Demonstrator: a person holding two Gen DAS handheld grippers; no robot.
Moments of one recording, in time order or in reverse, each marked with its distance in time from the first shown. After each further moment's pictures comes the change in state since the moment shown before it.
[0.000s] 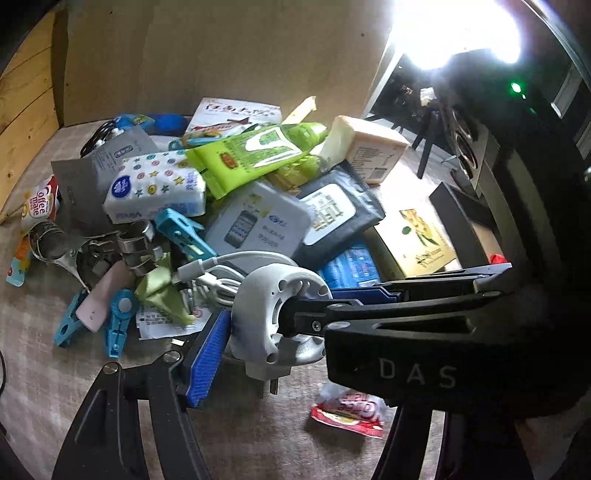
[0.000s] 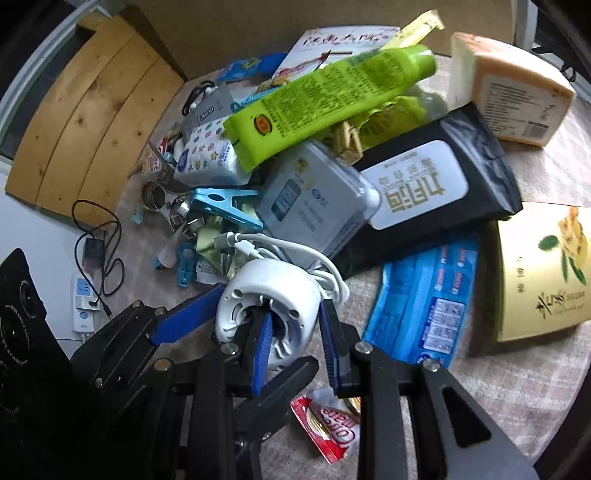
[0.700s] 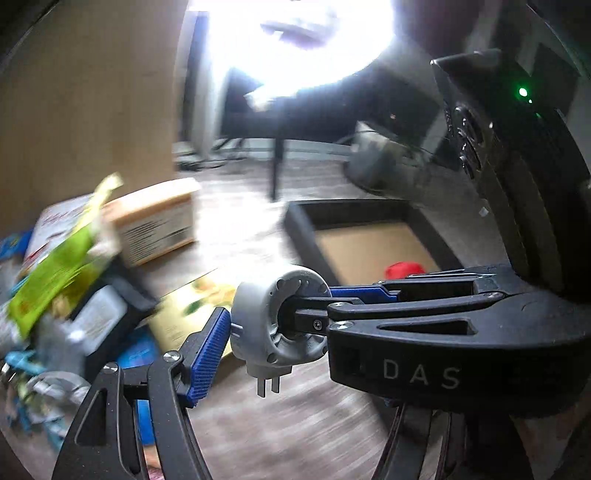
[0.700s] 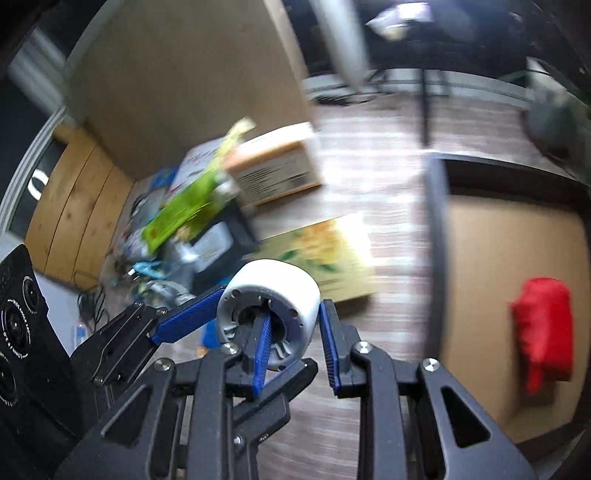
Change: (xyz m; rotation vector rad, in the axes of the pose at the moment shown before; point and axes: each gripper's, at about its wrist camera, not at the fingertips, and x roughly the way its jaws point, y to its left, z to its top) left arm 0.027 -0.225 0.050 0.276 -0.040 -0.162; right arm -0.174 -0.168 -0.048 0.194 -0.246 -0.112
